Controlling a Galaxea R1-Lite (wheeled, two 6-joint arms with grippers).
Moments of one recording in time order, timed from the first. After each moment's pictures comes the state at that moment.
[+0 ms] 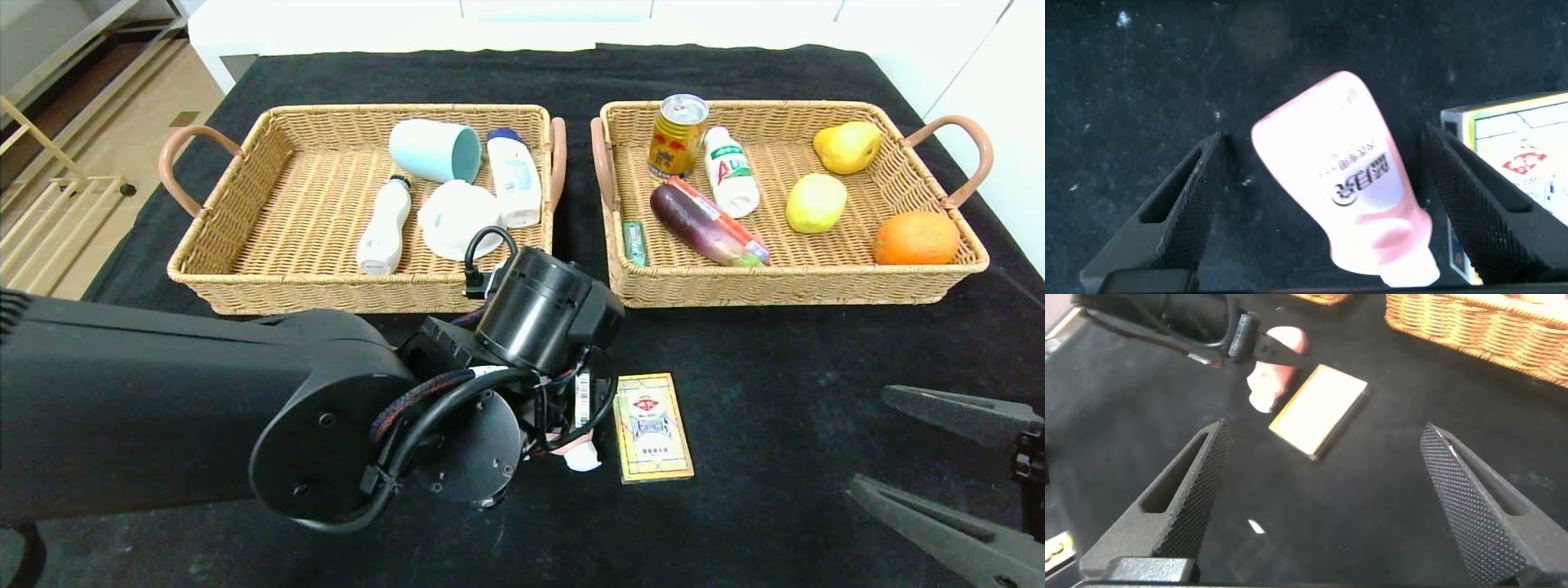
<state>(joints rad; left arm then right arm) -0.88 1.87 -1.32 0.12 0.57 -0.52 0.40 1.05 -0.38 -0.59 0.43 -0.01</state>
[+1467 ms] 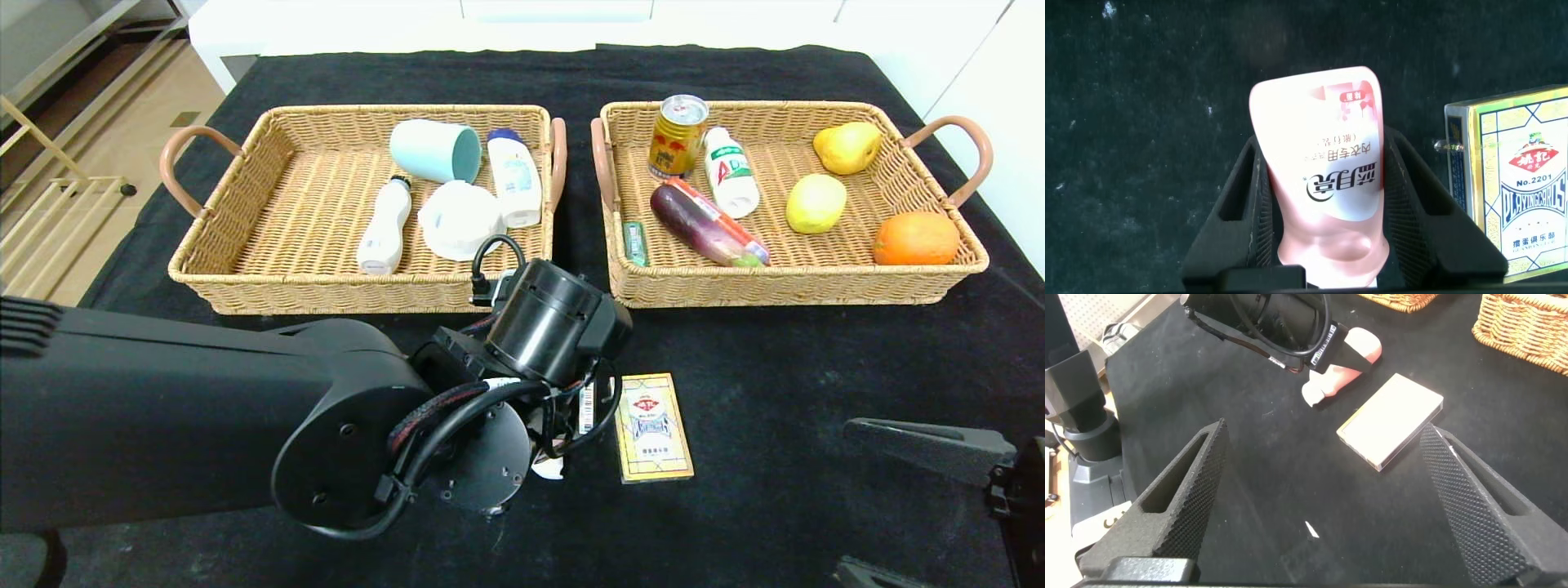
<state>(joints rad) -0.88 1.89 -1.31 0.12 0.57 -0.52 0.56 1.05 -0.38 -0.59 0.43 -0.01</state>
